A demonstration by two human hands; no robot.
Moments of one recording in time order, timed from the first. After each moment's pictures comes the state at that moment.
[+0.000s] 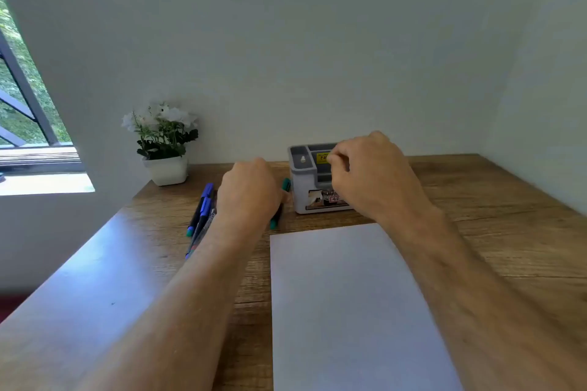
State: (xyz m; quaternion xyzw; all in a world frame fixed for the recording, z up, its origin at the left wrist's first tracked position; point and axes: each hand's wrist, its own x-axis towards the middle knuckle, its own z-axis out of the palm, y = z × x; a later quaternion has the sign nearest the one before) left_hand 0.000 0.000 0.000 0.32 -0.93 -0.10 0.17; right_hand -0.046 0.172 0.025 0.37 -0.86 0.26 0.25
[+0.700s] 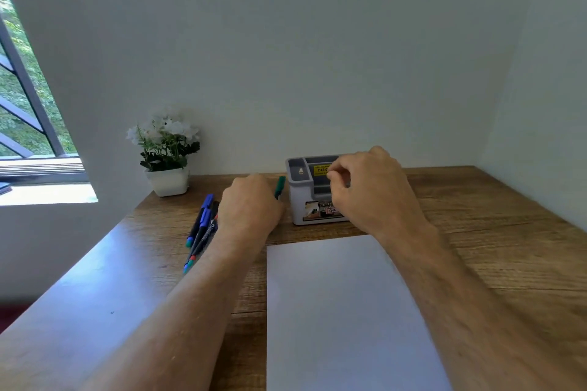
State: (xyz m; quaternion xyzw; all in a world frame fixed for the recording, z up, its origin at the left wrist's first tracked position) left_hand 0.001 0.003 -0.006 0.32 -0.92 -0.09 0.20; right_hand -0.050 0.179 0.016 0.36 -0.85 0.27 0.28
